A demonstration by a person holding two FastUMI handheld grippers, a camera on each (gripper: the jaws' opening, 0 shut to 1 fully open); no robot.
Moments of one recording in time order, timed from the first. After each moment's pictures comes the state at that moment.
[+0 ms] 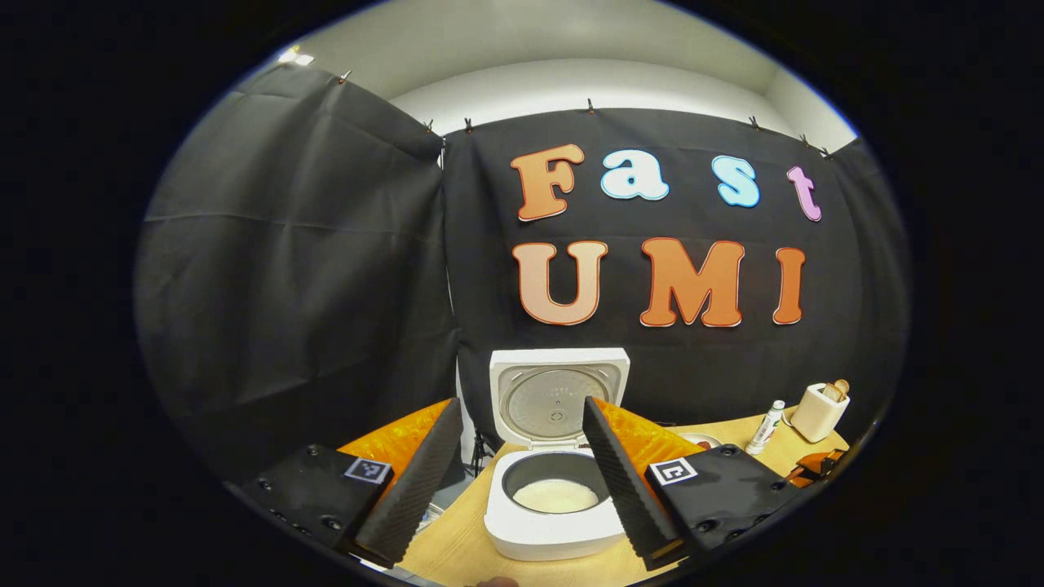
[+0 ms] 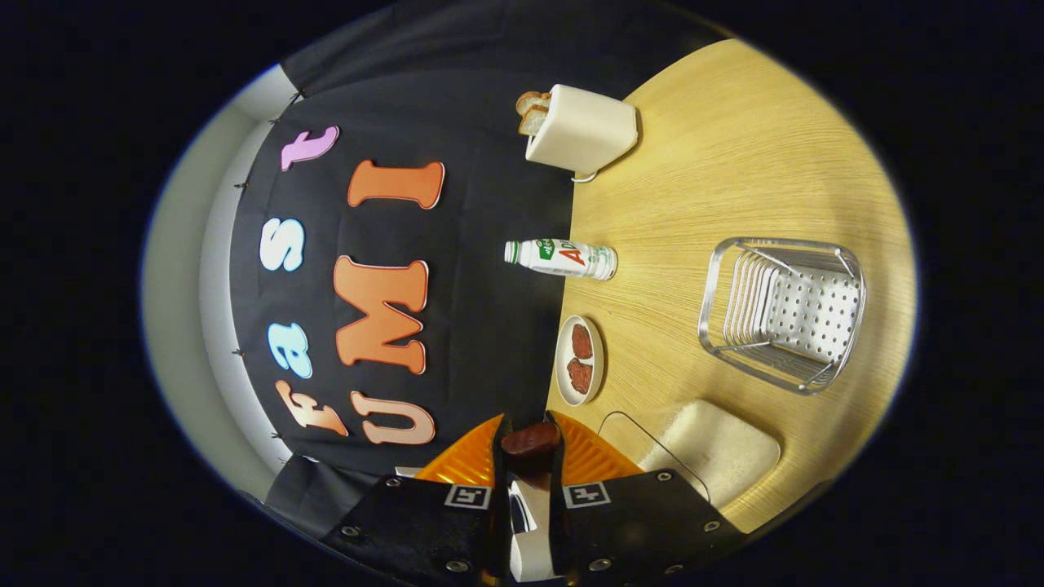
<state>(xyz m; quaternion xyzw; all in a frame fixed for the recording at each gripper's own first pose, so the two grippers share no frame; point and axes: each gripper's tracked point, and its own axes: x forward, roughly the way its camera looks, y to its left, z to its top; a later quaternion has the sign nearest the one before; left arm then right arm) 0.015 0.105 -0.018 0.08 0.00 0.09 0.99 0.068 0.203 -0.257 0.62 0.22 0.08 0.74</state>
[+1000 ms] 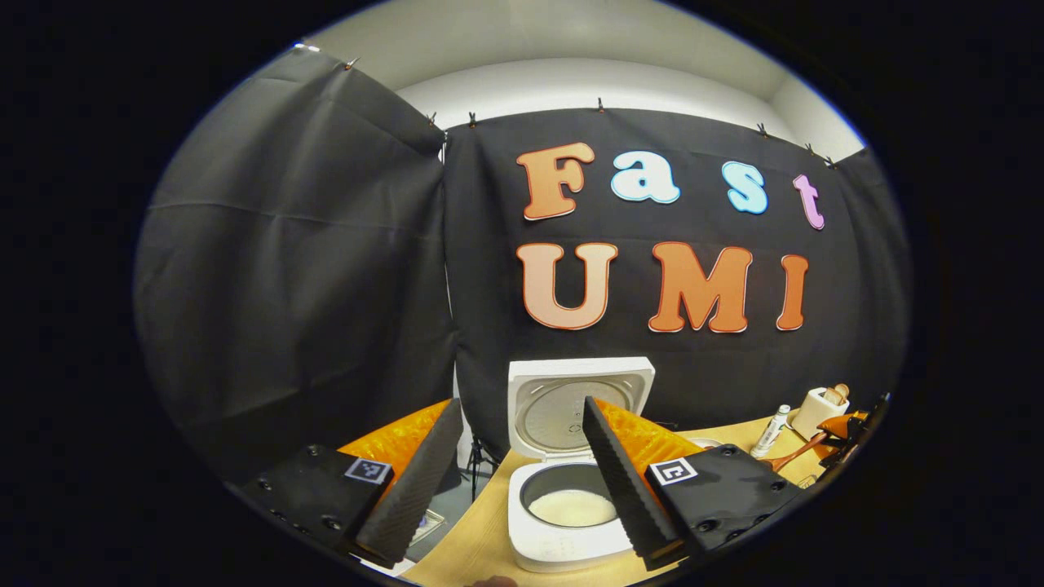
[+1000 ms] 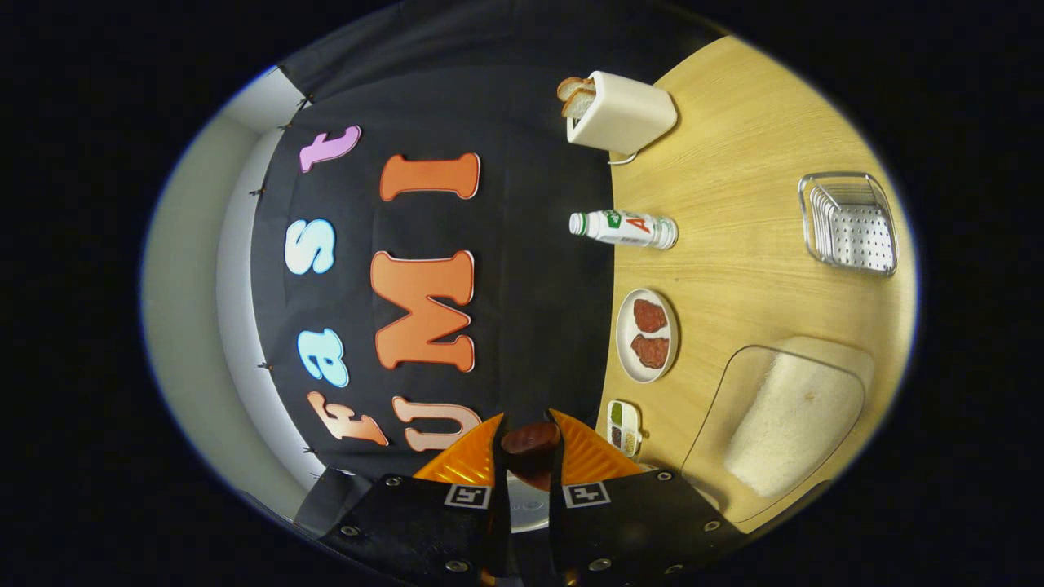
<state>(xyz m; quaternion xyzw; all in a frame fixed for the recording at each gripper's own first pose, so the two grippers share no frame) 0.049 0.175 -0.010 0.06 0.01 0.07 1.00 0.074 0.291 -0.165 0.66 0.20 0.10 0.71</state>
